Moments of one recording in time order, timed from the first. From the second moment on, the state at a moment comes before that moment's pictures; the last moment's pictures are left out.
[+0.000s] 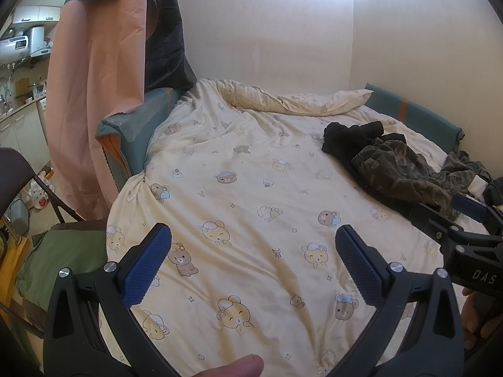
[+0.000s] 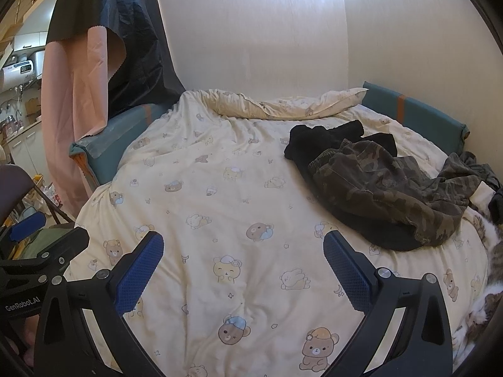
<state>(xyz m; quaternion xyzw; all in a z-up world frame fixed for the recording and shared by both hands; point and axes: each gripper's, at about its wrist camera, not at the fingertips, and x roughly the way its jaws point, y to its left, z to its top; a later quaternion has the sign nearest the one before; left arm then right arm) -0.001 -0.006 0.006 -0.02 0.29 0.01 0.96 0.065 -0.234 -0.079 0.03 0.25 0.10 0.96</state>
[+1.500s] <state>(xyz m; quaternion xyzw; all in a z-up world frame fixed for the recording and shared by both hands) 0.041 0.016 -0.030 -0.03 0.37 0.04 0.93 0.279 -0.395 -0.173 -0.14 0.39 -0.06 0.91</state>
